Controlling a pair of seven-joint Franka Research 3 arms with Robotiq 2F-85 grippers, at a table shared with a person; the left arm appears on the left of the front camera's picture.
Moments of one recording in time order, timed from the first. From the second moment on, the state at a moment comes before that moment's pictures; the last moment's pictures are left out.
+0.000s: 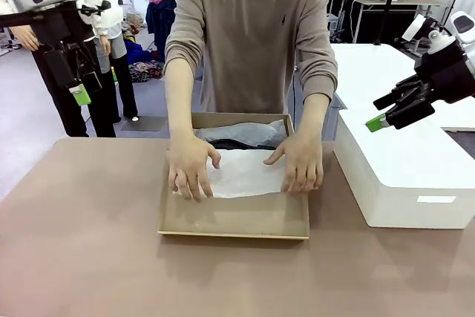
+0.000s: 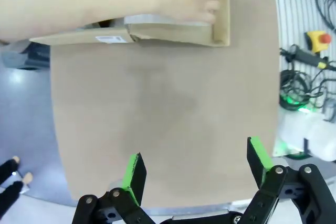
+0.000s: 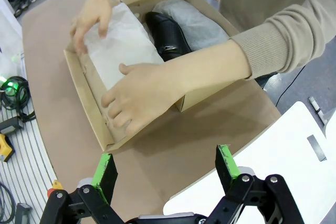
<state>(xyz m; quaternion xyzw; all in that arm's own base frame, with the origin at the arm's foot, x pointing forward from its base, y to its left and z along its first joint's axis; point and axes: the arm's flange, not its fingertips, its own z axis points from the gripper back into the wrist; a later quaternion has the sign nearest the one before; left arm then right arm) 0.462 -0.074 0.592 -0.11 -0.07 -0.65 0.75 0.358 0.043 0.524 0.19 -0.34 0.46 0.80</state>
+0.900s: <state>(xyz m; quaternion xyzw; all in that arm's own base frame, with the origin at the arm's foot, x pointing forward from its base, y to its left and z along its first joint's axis) 0.457 -0.067 0.582 -0.08 -0.10 -0.68 0.72 0.358 0.043 0.524 0.19 -0.34 0.46 0.80</state>
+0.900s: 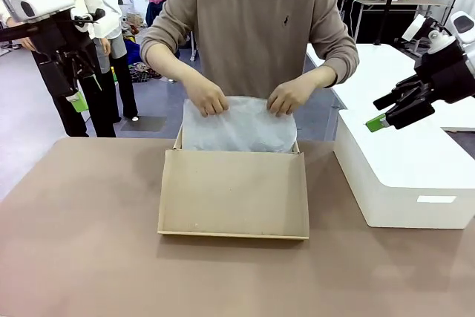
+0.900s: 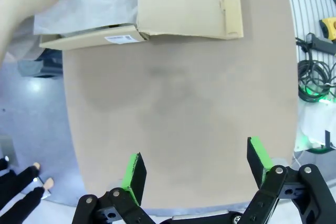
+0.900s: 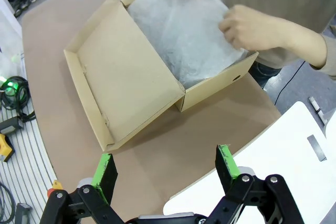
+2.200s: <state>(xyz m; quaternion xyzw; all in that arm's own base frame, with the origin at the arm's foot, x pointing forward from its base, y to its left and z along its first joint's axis) 0.477 -0.037 0.528 -0.09 -0.12 -0.66 0.73 0.358 0.043 0.524 0.19 -0.34 0.46 0.80</state>
